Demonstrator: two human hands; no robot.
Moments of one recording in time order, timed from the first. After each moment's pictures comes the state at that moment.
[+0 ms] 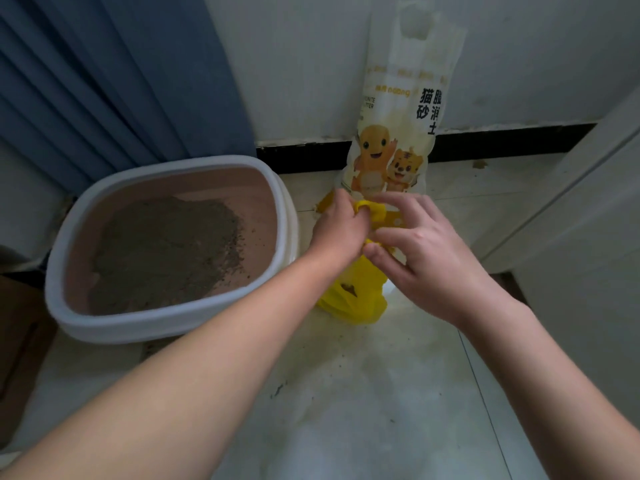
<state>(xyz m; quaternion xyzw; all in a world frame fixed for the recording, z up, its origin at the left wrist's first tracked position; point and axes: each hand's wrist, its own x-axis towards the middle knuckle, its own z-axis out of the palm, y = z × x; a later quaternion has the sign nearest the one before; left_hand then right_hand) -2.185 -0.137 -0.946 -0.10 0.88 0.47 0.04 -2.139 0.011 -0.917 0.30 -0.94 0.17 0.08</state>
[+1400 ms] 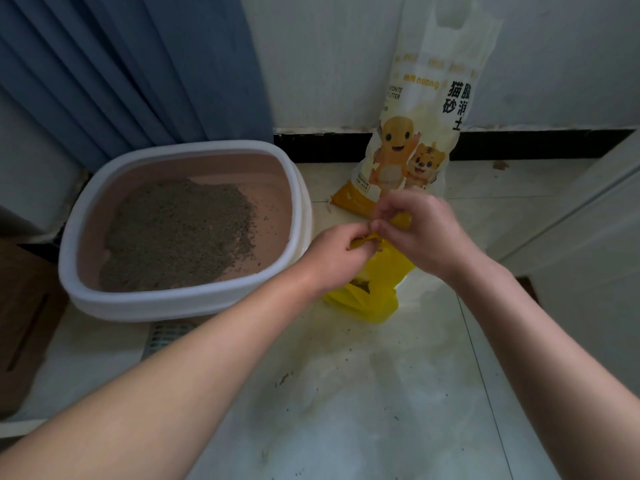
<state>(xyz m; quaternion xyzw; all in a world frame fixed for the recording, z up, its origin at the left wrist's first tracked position) -2.149 -0.176 -0.985 0.04 0.84 0.53 0.09 -2.184 -0.011 -0.938 0.27 -0.91 0.32 0.03</state>
